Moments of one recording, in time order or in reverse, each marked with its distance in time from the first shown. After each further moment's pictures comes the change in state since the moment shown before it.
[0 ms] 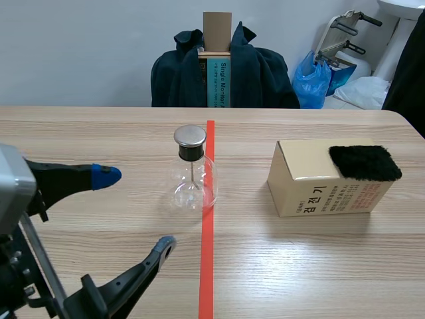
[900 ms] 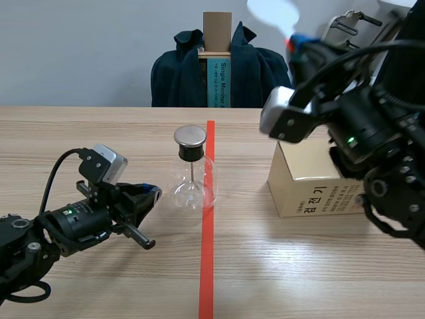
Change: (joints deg) left arm -42.2 14.3 13.5 -52.5 -5.1 -5.3 0.9; right arm 24.3 -8.8 -28.2 -26.7 -10.2 4.2 7.1
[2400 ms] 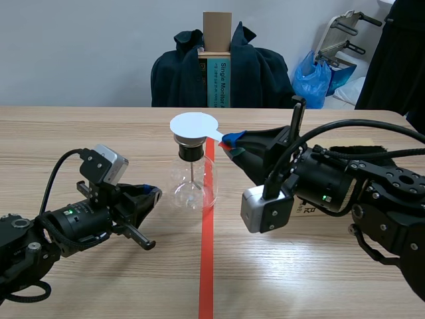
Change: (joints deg) left arm 0.0 0.0 0.0 0.0 0.1 0.0 1.2; right arm 3.0 -7.0 -0.2 -16.4 -10.1 18.9 31.1
